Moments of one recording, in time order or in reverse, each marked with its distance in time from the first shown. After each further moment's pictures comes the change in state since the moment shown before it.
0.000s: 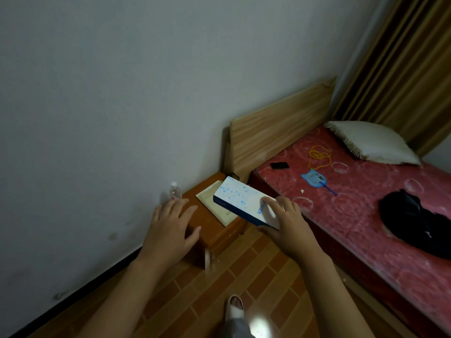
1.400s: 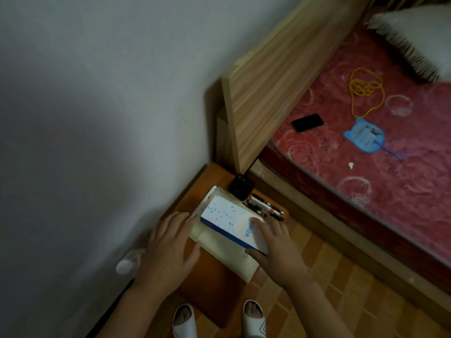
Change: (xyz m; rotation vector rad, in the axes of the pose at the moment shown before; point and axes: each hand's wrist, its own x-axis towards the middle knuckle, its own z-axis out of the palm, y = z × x) left_hand 0.447 -0.189 0.326 -0.194 -0.306 0.110; right_hand 0.396 0.174 0.368 0.126 -0.317 0.324
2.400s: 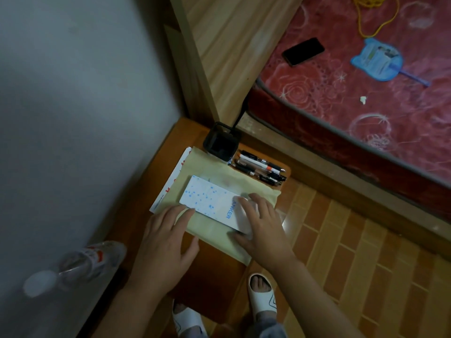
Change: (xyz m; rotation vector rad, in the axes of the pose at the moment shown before) left_hand 0.018 -0.037 0.167 0.036 -0.191 0.038; right_hand 0.030 0.075 0.163 0.054 0.077 0.046
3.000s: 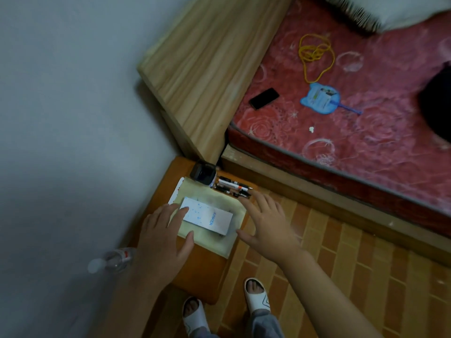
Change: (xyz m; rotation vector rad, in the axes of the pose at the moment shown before) left_hand -0.048 0.125 -0.143 0.053 0.158 0.064; right_hand -0.078 -0.025 -0.199 -0.103 0.037 -0.046
